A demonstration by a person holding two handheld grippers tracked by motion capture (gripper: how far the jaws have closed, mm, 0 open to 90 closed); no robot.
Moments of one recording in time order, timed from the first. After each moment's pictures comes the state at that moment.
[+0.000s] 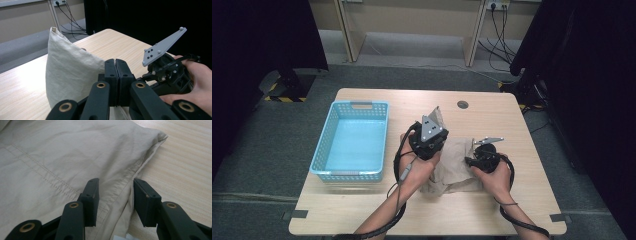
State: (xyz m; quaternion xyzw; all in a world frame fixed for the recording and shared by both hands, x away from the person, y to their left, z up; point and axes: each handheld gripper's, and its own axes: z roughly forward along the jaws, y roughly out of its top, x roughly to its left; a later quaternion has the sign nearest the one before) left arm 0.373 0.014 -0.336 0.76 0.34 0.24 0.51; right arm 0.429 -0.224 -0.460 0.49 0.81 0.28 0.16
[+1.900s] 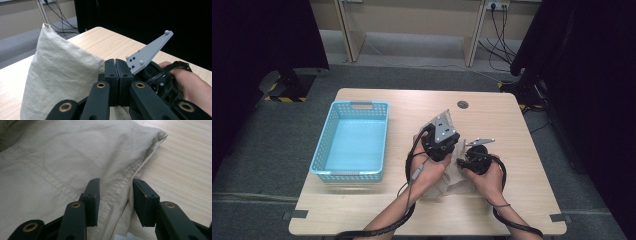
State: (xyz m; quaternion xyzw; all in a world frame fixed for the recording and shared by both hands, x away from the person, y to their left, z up) left arm 0.378 -0.013 -0.344 0.77 0.32 0.22 0.51; right arm 0.423 -0.198 -0.461 0.48 0.82 0.29 0.15
